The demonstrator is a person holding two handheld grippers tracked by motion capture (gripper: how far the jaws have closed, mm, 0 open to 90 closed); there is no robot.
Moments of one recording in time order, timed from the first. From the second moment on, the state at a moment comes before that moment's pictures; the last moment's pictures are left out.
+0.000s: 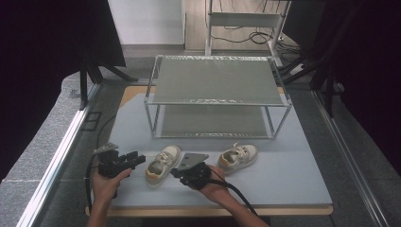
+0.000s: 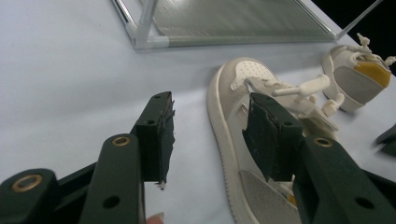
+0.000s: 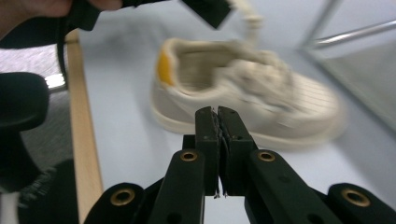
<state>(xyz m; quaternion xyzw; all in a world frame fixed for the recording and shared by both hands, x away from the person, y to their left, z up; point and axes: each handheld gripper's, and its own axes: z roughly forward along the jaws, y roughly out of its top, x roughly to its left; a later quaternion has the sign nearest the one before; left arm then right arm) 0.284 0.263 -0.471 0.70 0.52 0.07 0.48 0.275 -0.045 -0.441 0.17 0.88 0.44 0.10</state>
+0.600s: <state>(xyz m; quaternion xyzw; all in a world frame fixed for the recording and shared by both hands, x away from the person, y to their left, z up) 0.275 0.259 -0.460 0.71 0.51 0.08 0.48 0.273 -0.221 -0.437 0.36 0.78 0.46 0.21</state>
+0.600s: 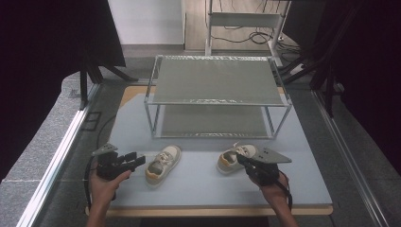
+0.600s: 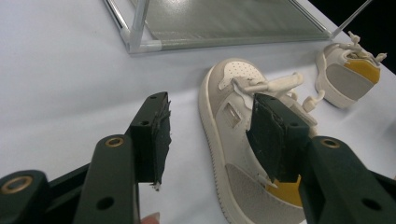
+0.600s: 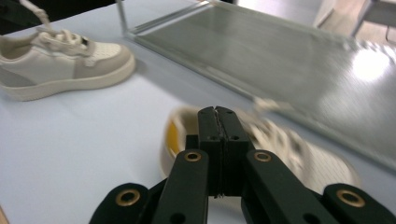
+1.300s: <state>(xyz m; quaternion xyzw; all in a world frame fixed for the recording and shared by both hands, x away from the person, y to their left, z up) 0.280 0.256 -0.460 0.71 0.51 0.07 0.48 0.314 -0.125 -0.447 0.33 0.84 0.34 0.26</state>
